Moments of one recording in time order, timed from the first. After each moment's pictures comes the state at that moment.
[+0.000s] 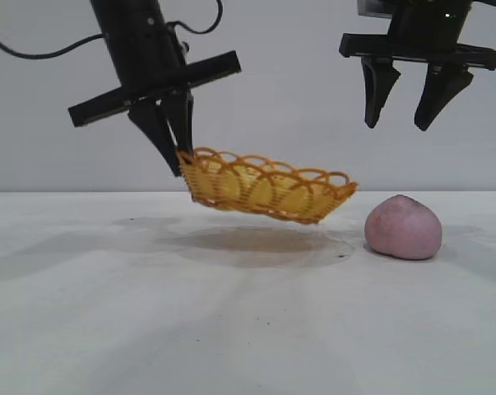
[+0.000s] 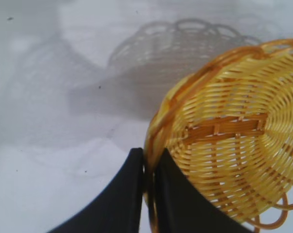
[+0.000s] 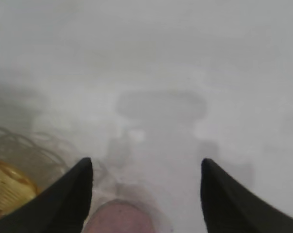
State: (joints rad) left arm -0.39 2.16 -1.69 -0.35 1.00 -0.30; right arm 0.27 1.97 -1.53 0.06 0.78 0.06
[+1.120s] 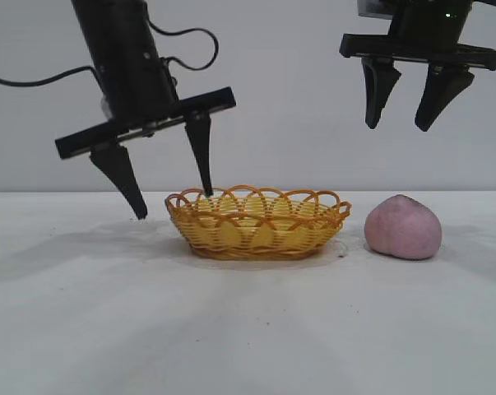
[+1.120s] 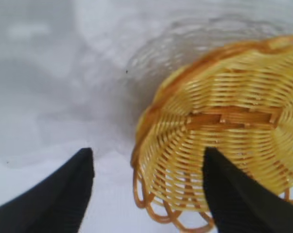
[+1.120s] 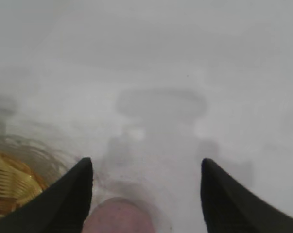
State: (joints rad) left arm -0.39 2.18 -1.71 -0.32 1.05 -0.31; right arm 0.27 1.97 -1.53 0.06 0.79 0.06
